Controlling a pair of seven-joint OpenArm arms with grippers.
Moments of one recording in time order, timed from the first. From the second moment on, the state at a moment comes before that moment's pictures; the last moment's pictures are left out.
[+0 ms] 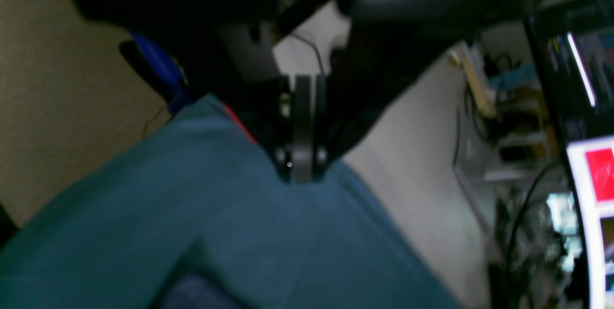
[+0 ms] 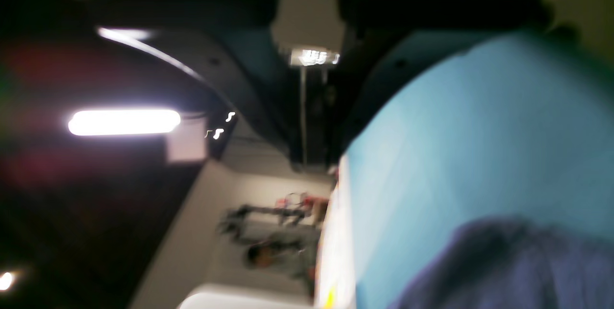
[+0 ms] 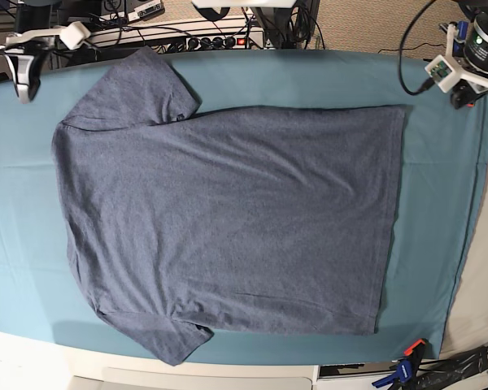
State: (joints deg) left arm 64.2 -41.8 -25.2 132.5 12.2 -16.8 22.4; right arm -66.9 35.6 16.5 108.2 -63.2 -38.7 -14.6
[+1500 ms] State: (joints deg) left arm 28.8 -41.7 26.4 120.0 38.3 -8.2 25.6; right arm -58.3 37.5 16.5 111.0 -49.6 -19.3 -15.9
